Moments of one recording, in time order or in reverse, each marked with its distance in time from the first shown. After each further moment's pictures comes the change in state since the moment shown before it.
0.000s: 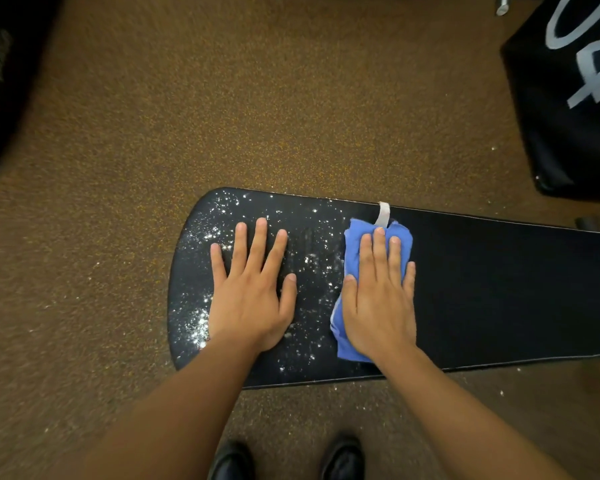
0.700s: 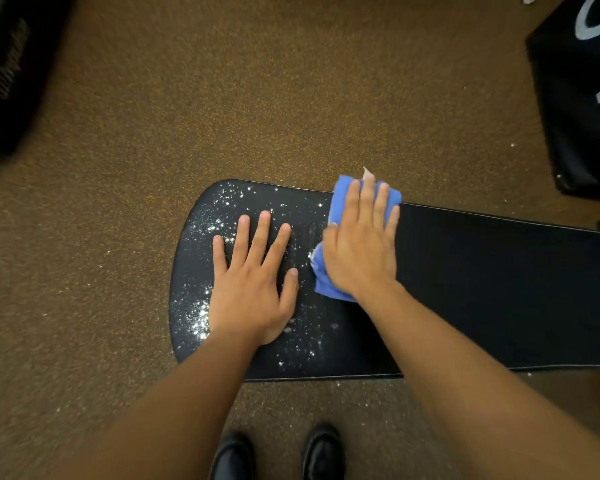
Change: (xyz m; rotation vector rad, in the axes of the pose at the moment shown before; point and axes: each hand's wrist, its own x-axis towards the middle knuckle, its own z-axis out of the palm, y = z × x) left_hand -0.001 0.001 0.002 -0.009 0.030 -0.013; right_hand 0.067 -0.033 -0.011 -0.025 0.015 -0.017
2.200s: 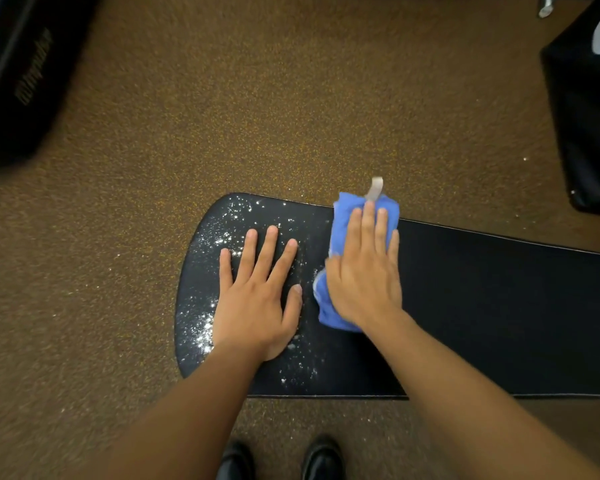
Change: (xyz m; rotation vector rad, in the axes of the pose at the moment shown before) left_hand 0.000 -0.002 0.001 0.010 -0.005 0.004; right_hand -0.012 0.001 0.000 -0.045 -0.024 -0.112
